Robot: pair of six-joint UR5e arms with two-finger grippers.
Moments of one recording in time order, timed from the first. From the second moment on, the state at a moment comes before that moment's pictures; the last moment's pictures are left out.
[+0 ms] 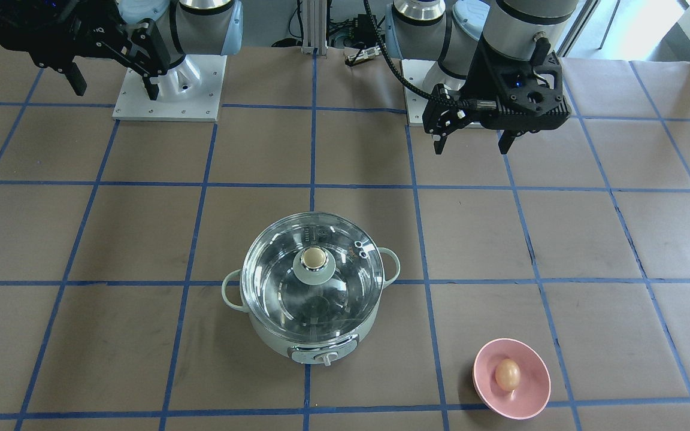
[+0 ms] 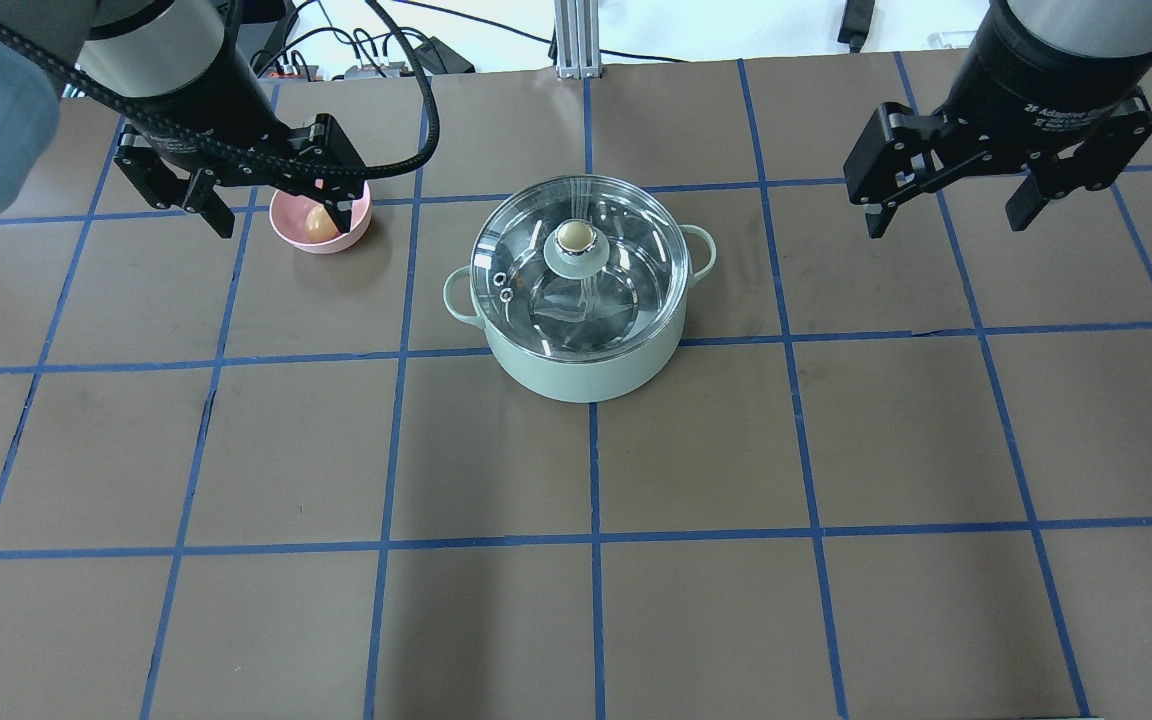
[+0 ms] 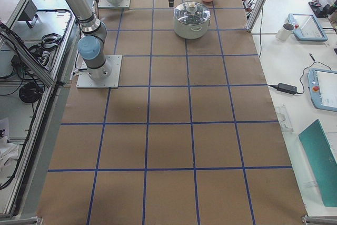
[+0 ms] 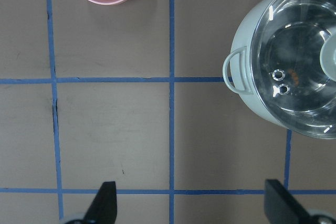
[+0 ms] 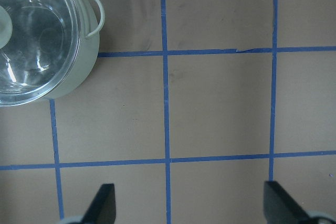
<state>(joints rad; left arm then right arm) -1.62 -1.57 -1.51 -1.59 1.60 -0.07 1.58 -1.68 1.51 -1.42 -1.61 0.03</state>
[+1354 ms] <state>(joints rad) -1.48 -1.82 -1.51 -1.13 1.61 0.09 1.69 -1.49 1.41 -1.53 -1.58 0.16</state>
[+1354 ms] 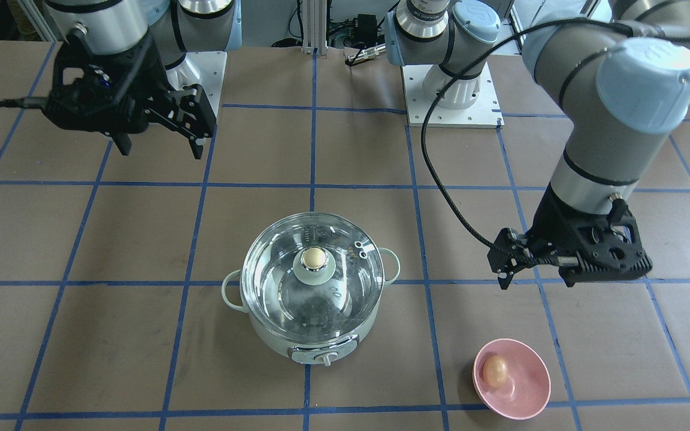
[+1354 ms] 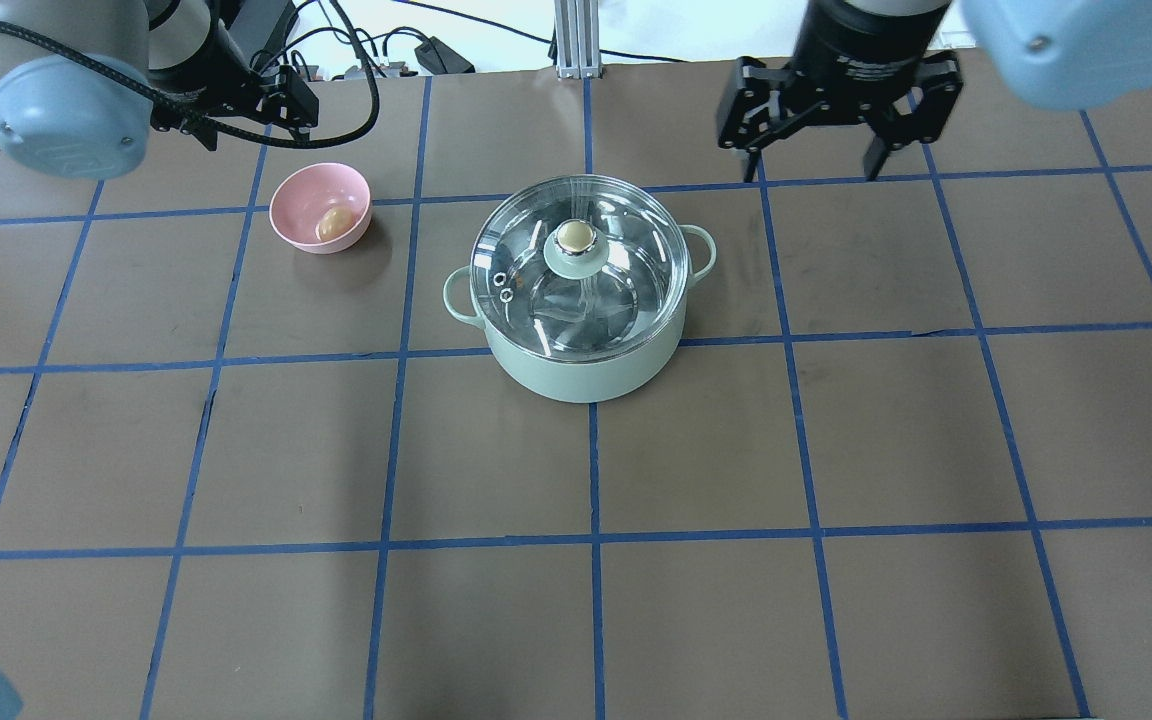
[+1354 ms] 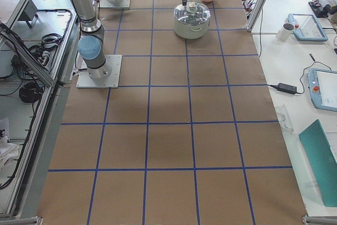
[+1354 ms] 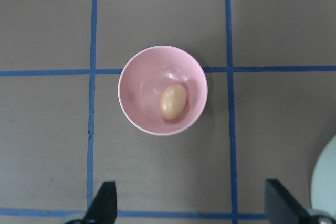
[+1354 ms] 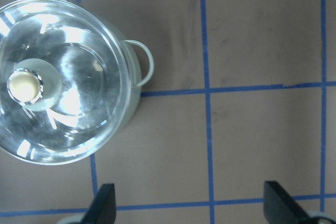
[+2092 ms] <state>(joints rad) -1.43 -2.07 -1.51 -0.89 1.60 0.12 1.91 -1.19 1.34 -1.81 -1.55 0.48</state>
